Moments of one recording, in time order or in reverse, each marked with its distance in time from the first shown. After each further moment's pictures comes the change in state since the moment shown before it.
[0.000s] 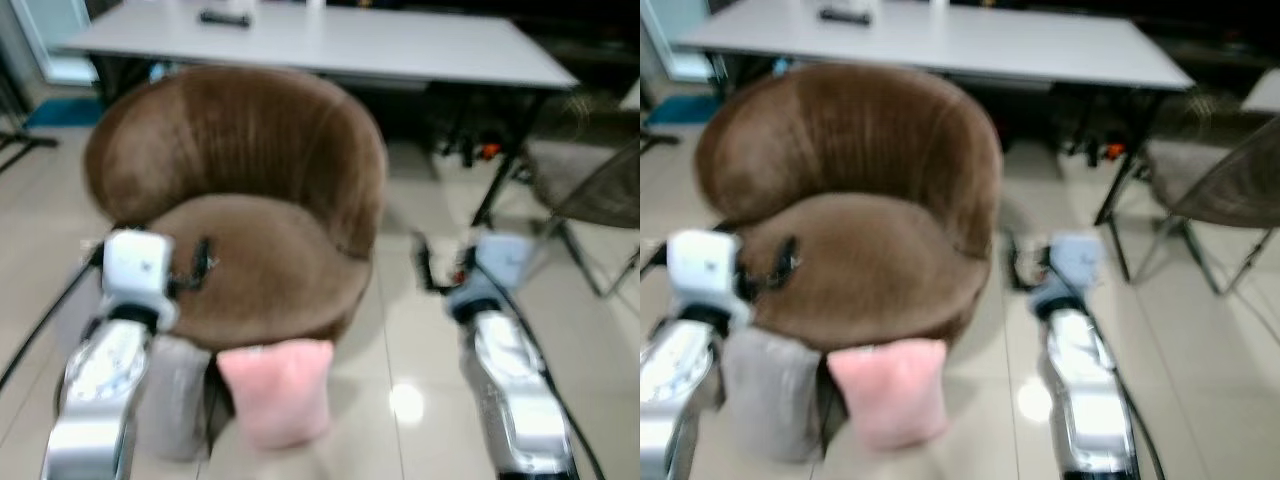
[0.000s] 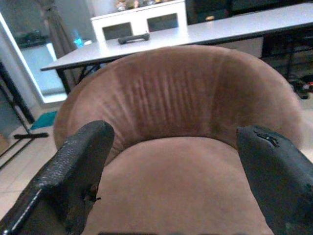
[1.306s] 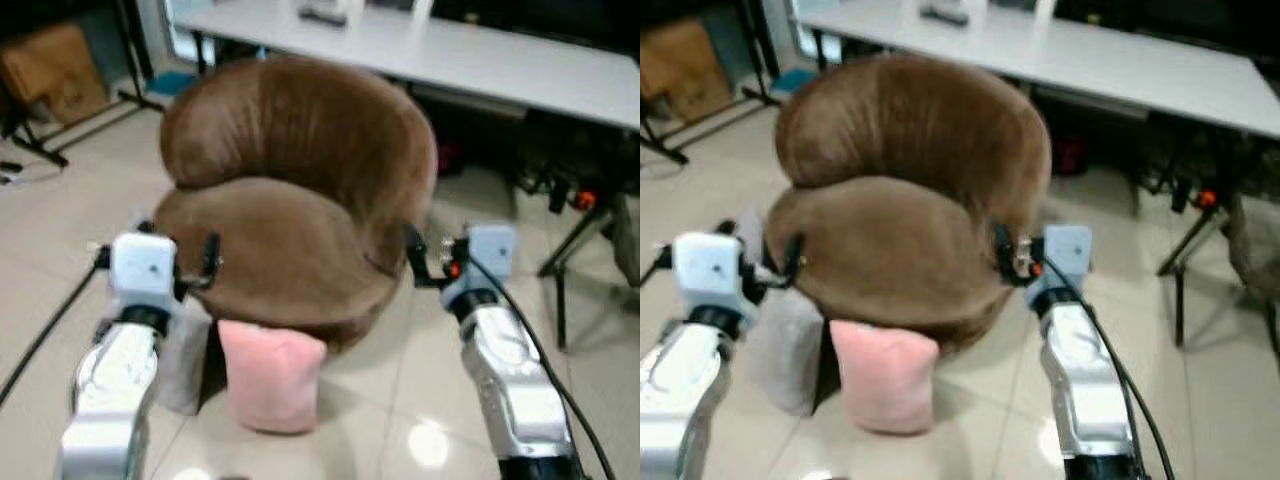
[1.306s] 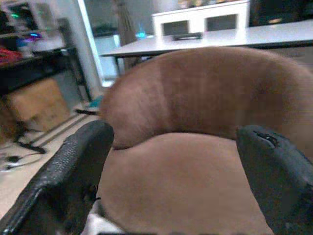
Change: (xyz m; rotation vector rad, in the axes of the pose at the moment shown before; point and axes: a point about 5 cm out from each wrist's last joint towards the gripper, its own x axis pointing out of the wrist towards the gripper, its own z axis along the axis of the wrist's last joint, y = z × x) left arm -0.002 -0.009 0.005 -0.017 -0.049 -0.003; right arm 0.007 -0.003 -0.003 -0.025 0.012 0.044
